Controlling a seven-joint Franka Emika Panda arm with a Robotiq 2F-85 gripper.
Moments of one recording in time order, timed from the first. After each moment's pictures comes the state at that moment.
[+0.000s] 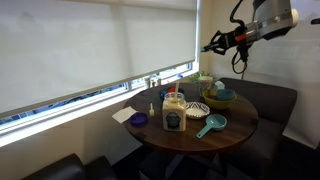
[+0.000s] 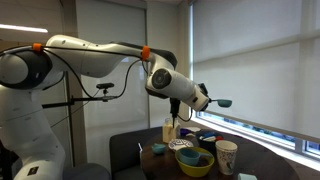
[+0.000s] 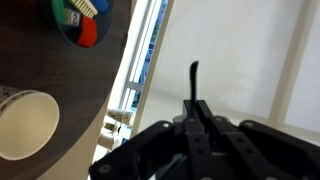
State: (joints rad) arm 0.07 -0.22 -0.24 -2.11 1.46 2.70 -0.28
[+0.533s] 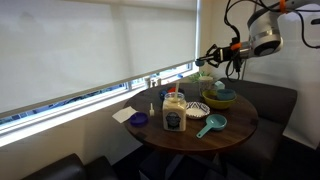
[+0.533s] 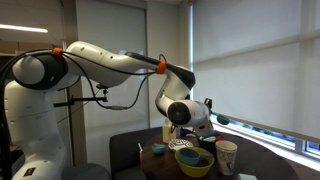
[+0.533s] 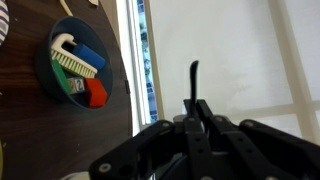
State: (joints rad) arm -0.01 -0.08 -0.28 -2.12 1.76 2.37 -0.23
